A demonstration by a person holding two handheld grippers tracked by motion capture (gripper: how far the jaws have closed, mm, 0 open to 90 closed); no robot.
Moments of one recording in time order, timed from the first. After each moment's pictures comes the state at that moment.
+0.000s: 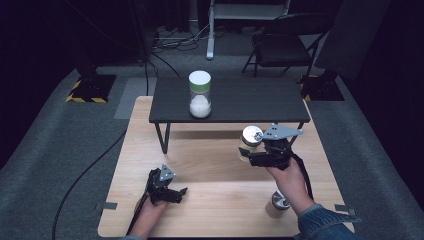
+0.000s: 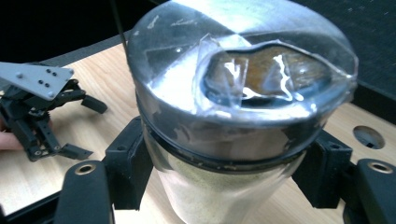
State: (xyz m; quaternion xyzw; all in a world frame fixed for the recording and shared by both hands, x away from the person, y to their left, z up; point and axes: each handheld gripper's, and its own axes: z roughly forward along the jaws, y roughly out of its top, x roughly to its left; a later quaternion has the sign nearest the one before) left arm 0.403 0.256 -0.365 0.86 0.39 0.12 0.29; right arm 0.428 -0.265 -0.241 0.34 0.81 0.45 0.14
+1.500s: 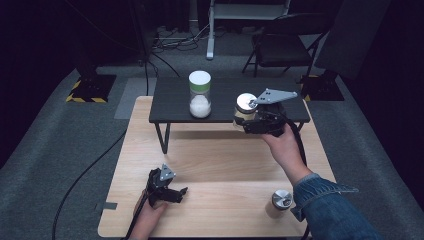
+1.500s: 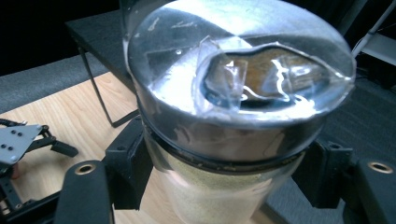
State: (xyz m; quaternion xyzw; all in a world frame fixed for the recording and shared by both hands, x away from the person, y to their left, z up) left arm 0.403 0.255 -0.365 0.86 0.40 0.12 0.29; right arm 0.483 -0.244 -0.186 0.32 0.81 0.45 0.18
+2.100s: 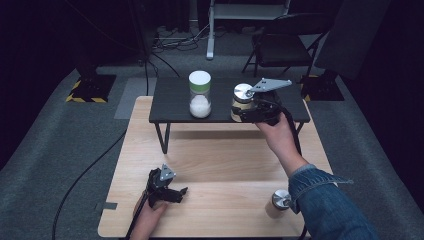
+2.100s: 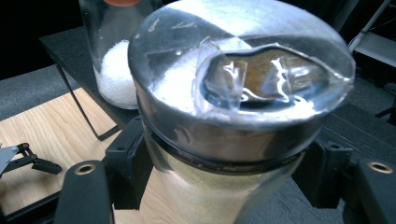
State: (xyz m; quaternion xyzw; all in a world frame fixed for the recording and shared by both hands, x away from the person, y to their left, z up) left arm 0.403 0.255 -0.366 0.86 0.40 0.12 0.29; right arm 0.509 -0.235 -0.181 0.33 0.81 0.45 0.18
